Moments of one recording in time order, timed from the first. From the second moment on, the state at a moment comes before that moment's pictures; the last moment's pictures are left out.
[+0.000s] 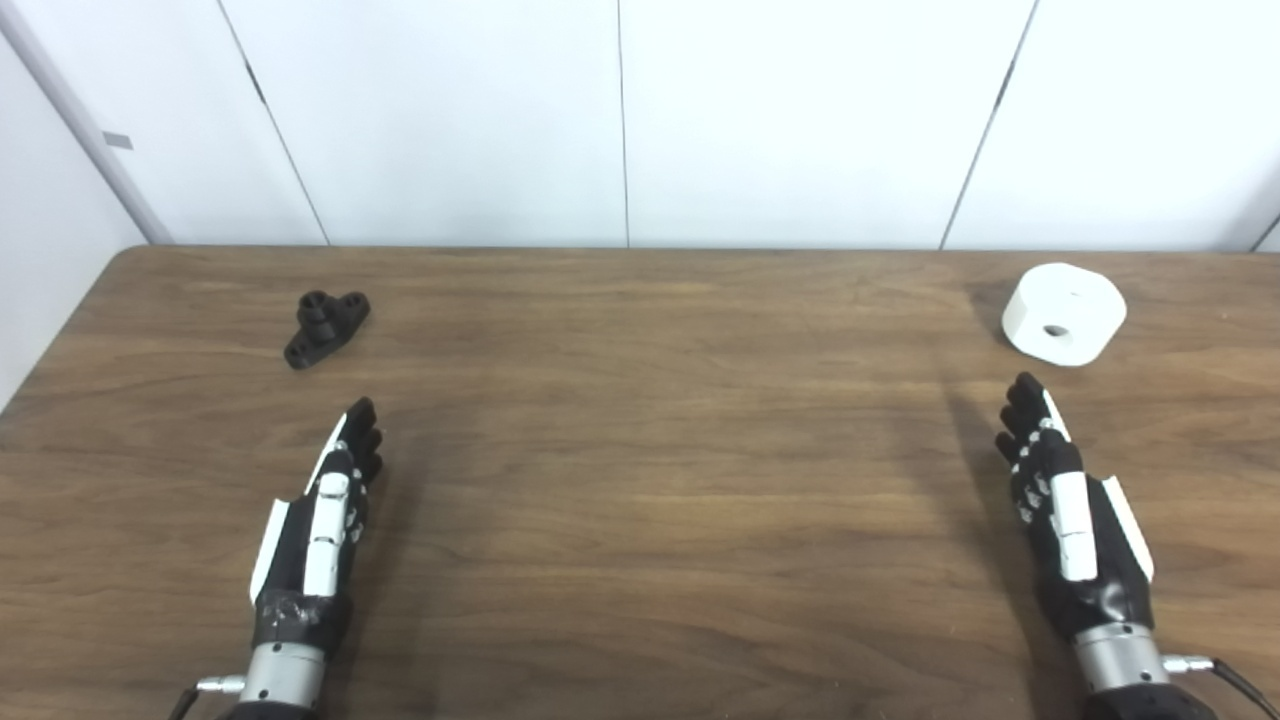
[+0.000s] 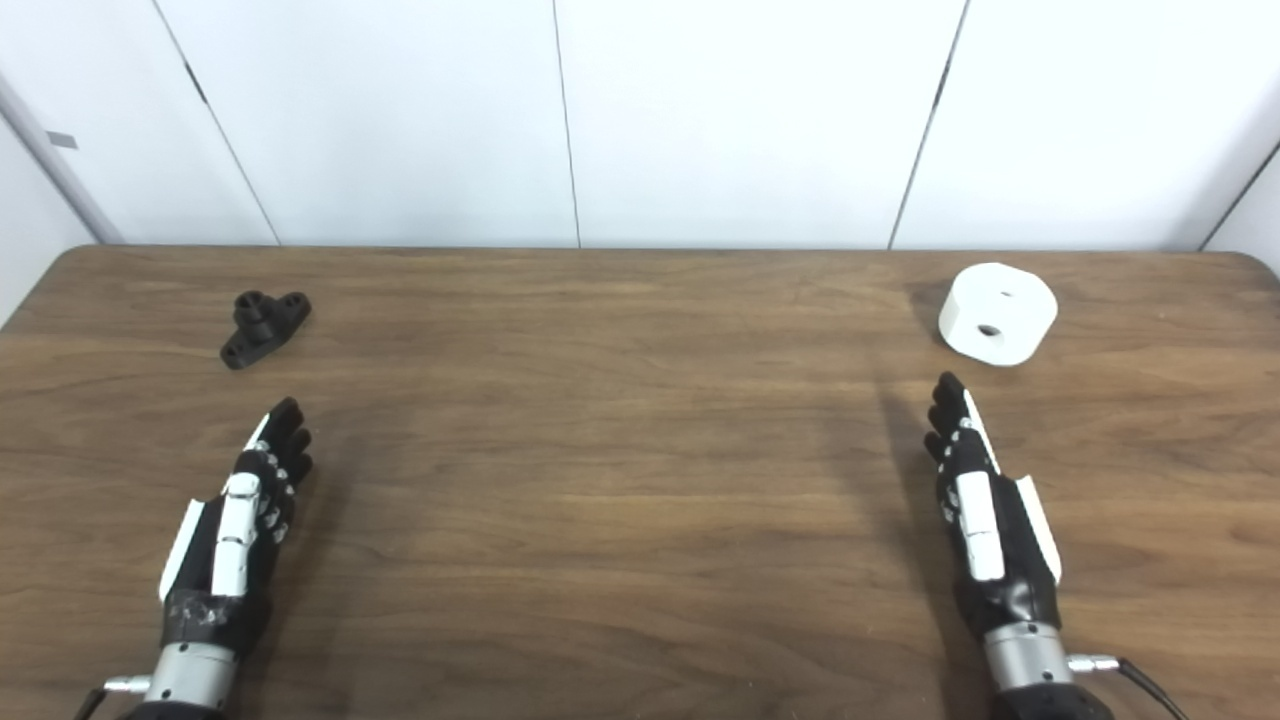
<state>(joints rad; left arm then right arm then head) 0.18 0.16 0.16 -0.17 -0.17 -0.08 -0.10 0.13 -0.14 -0.11 -0.13 0.10 -0.07 0.11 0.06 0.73</state>
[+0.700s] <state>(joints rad) 0.19 0.15 0.14 -0.17 -0.12 -0.09 -0.08 0.13 -0.15 -0.12 -0.12 0.14 -0.08 0.12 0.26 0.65</state>
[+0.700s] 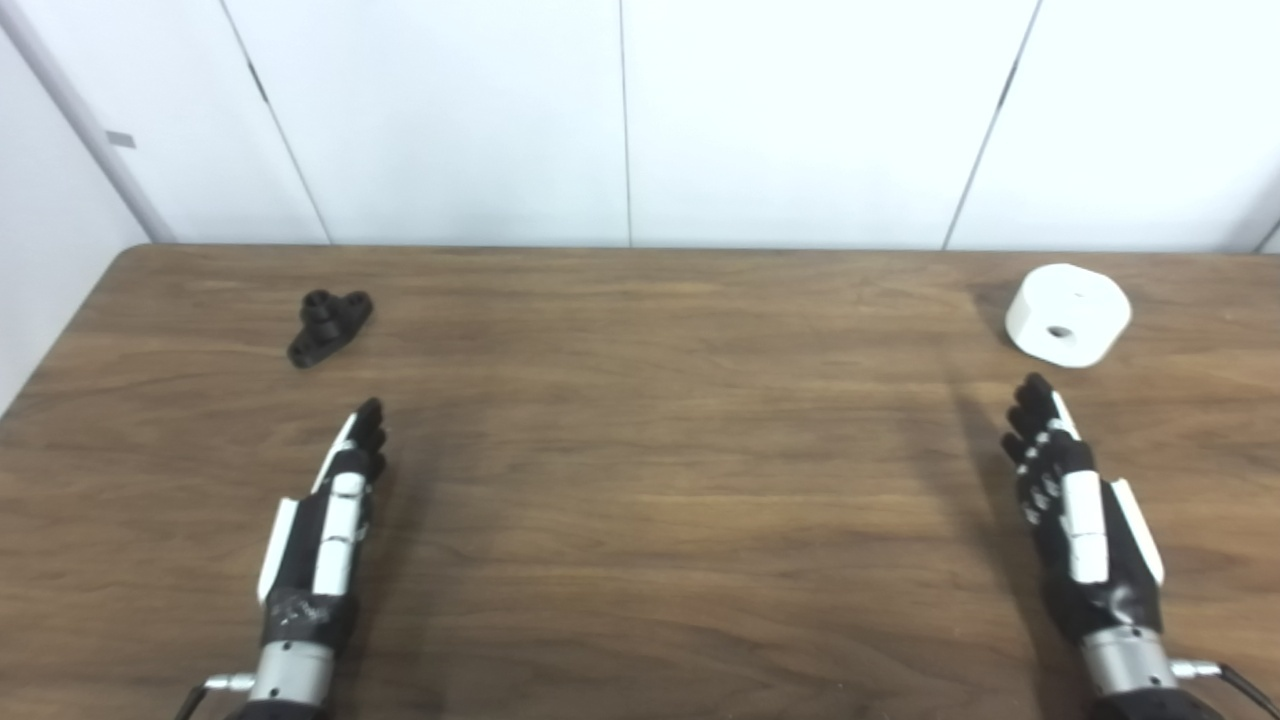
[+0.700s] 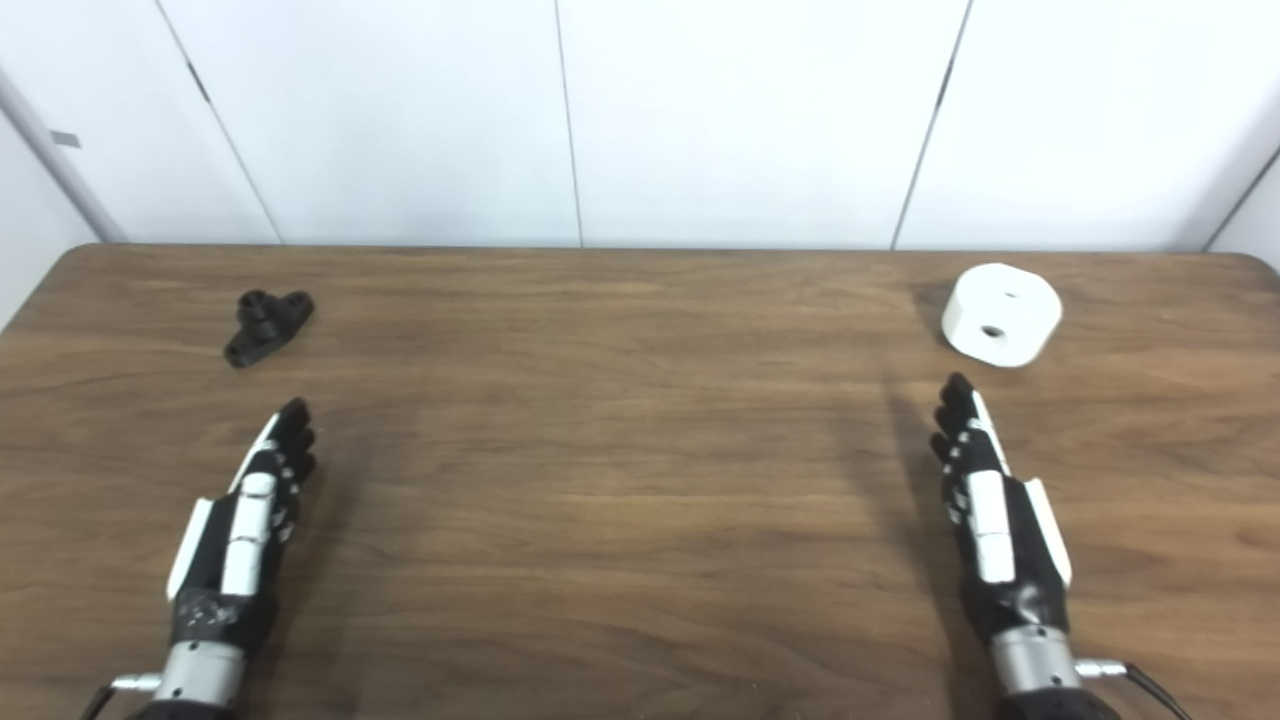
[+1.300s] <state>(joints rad) 0.18 0.13 0.11 -0.15 -0.04 -0.13 -0.08 0.12 -0.19 -0.13 -0.08 0.19 -0.13 0.14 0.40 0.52</state>
